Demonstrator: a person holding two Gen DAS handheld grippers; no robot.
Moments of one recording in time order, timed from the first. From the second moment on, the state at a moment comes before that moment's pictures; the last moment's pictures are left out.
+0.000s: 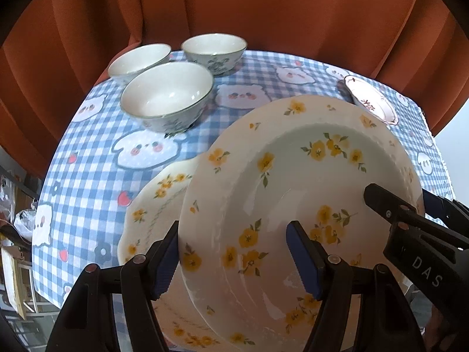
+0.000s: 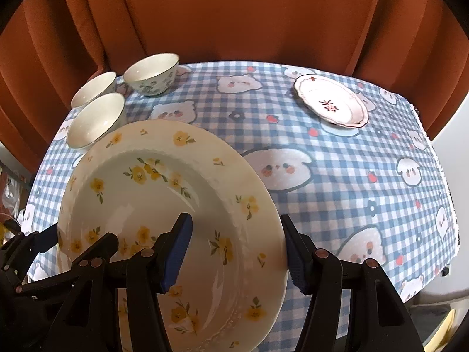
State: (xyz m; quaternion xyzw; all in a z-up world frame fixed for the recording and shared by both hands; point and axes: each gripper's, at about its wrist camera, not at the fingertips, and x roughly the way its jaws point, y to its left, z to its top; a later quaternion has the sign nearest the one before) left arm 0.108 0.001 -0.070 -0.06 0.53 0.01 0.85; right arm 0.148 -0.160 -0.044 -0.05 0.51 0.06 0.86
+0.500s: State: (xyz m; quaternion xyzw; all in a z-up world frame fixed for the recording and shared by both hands) left arm 0.102 0.035 -0.107 -0.09 0.56 0.01 0.82; right arm 0.148 -0.122 -0.077 -0.08 0.56 0.07 0.82
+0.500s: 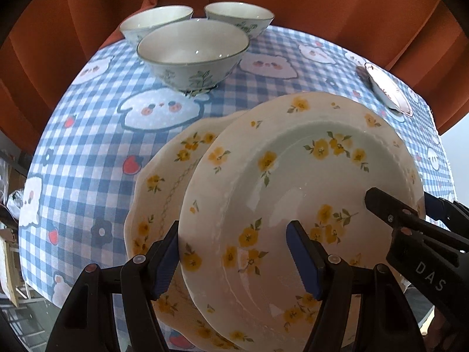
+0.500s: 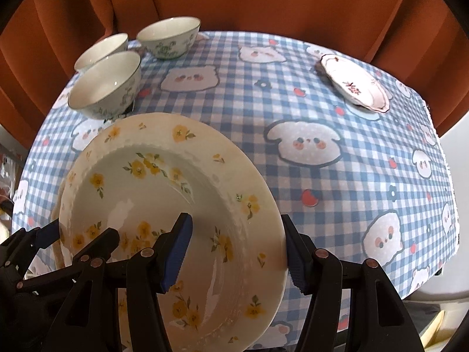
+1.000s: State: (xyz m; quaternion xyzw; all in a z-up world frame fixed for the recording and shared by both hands) left arm 0.112 0.039 -0.123 -0.08 0.57 0.02 0.82; right arm 0.164 -0.111 -0.098 -0.09 0.58 0.07 0.81
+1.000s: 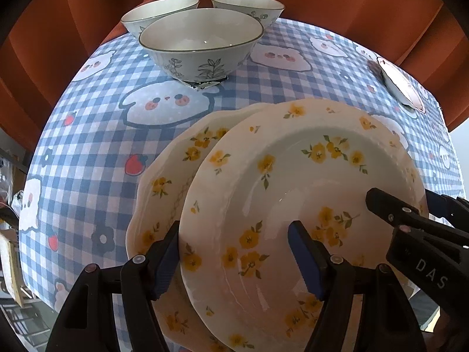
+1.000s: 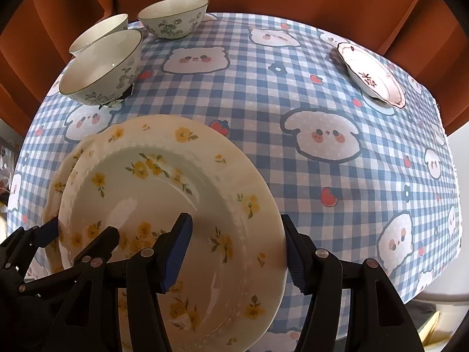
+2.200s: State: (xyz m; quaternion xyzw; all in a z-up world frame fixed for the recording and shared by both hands) left arm 0.111 0.021 -0.105 -0.01 0.54 0.09 0.84; right arm 0.158 -0.118 -0.096 -0.07 0.57 0.11 0.81
